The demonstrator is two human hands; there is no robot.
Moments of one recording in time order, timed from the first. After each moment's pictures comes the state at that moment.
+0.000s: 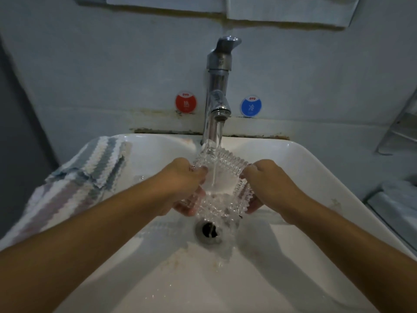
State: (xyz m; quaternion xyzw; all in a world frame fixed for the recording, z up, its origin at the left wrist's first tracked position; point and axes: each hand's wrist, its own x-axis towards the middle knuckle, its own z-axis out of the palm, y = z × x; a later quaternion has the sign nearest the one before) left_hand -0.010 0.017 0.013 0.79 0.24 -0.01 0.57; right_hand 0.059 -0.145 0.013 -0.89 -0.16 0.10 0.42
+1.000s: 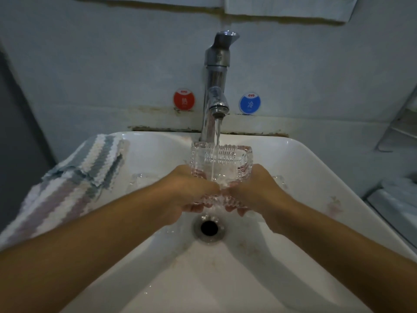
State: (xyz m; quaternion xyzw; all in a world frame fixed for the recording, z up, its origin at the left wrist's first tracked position) left_hand -0.012 0.003 0.003 0.76 0.23 -0.03 0.61; right_hand 0.054 -0.135 -0.008 -0.83 -0.13 0.19 0.52
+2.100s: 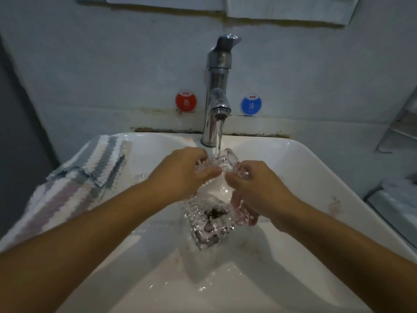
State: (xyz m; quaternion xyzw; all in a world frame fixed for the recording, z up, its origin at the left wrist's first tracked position) left_hand -0.005 0.027 0.009 0.95 0.07 0.12 0.29; right_hand 0.039 -0.140 0.008 -0.85 -0.21 0.13 0.47
